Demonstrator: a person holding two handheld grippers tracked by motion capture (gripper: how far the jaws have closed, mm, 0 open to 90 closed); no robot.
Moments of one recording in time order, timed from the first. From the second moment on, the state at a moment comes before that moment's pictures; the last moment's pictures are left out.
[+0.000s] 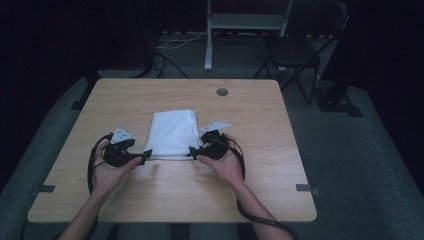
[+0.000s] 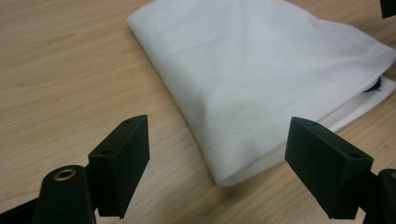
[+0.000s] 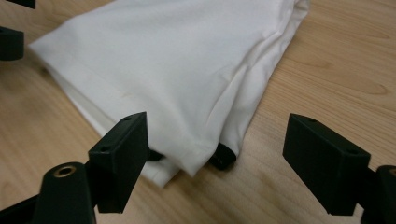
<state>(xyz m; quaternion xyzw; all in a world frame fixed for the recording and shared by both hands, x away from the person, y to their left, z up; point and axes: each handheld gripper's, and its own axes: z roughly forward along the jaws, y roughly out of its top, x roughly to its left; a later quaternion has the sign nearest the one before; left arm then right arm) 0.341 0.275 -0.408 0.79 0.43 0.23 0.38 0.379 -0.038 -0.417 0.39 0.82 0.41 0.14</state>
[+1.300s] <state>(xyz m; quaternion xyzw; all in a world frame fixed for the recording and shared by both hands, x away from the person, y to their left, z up) 0.283 0.351 -0.389 0.73 0.46 0.26 0.44 0.331 -0.123 -0.405 0.42 0.78 0.44 0.16</state>
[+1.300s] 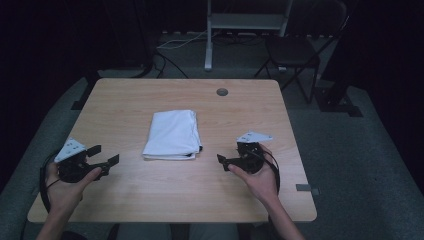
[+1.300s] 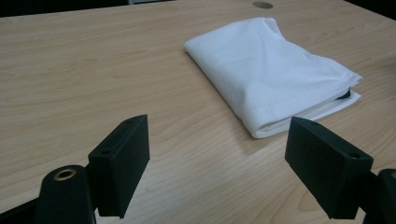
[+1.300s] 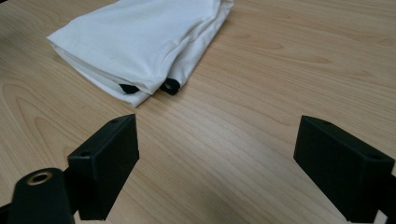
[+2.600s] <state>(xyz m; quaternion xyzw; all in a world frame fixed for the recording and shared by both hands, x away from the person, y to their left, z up) 0.247 0.411 -0.407 0.69 0.50 0.27 0.44 0.290 -0.195 -0.418 0.46 0.75 0.43 0.18</state>
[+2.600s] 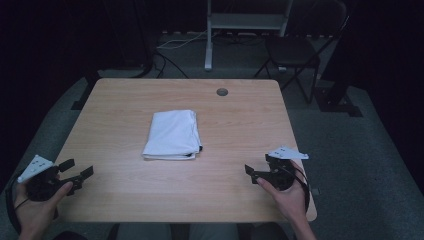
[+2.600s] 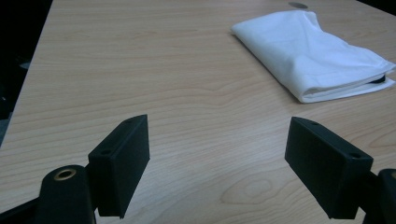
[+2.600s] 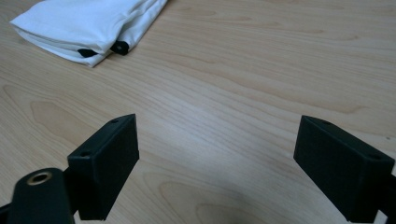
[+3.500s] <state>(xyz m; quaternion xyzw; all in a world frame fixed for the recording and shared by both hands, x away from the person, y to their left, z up) 0.264 0.421 -0.426 0.69 0.52 0.29 0.42 0.295 -0.208 -0.441 0.49 0.74 0.42 0.18</state>
